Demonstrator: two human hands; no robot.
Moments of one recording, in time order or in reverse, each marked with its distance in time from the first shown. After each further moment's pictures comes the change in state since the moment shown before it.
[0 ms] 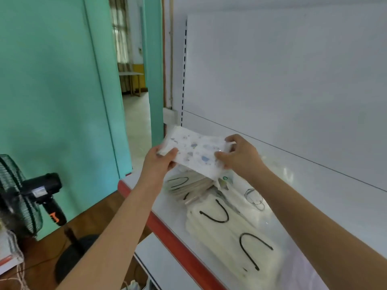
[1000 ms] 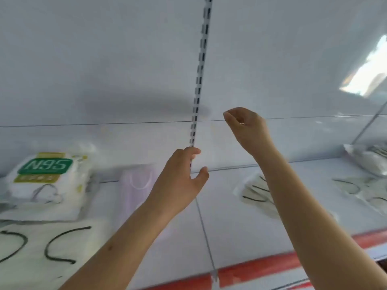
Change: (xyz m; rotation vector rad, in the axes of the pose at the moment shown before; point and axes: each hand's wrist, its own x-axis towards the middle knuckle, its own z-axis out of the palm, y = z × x) left_hand -0.264 -0.049 0.270 0.637 -1.150 0.500; right_hand -0.236 0.137 -0.282 -0.334 0.832 0.336
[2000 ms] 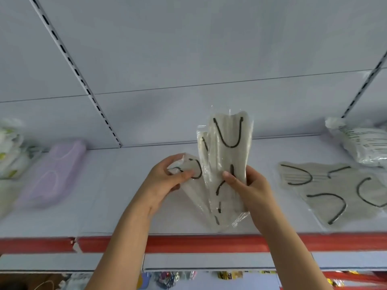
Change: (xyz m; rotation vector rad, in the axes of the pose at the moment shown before) left_hand 0.026 0.120 0.271 -0.562 0.027 -0.630; right_hand -0.095 0.301 -0.179 0.779 -0.347 0.501
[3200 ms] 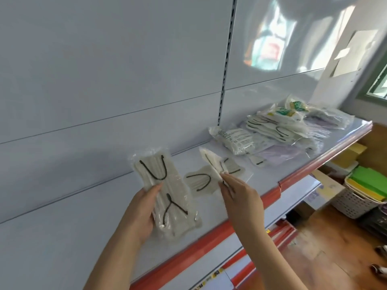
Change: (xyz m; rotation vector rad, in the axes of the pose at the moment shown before) left_hand 0.011 0.020 0.132 -0.247 -0.316 -0.172; right_hand -0.052 0.004 -0.107 -0.898 0.846 -0.234
